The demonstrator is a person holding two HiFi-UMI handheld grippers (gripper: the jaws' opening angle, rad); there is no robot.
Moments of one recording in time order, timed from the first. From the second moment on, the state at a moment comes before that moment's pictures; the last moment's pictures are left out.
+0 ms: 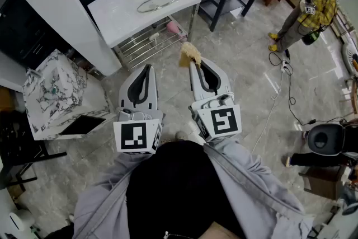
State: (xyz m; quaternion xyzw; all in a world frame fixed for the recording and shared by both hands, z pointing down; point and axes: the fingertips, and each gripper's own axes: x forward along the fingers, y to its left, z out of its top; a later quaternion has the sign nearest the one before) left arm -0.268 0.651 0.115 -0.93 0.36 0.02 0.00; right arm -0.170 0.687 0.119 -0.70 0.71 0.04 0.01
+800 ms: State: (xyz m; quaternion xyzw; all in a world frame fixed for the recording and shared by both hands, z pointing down) left arm -0.241 0.644 0.117 -0.93 0.37 0.03 0.00; right arm -0.132 0.686 0.129 -0.70 0.71 0.03 0.01
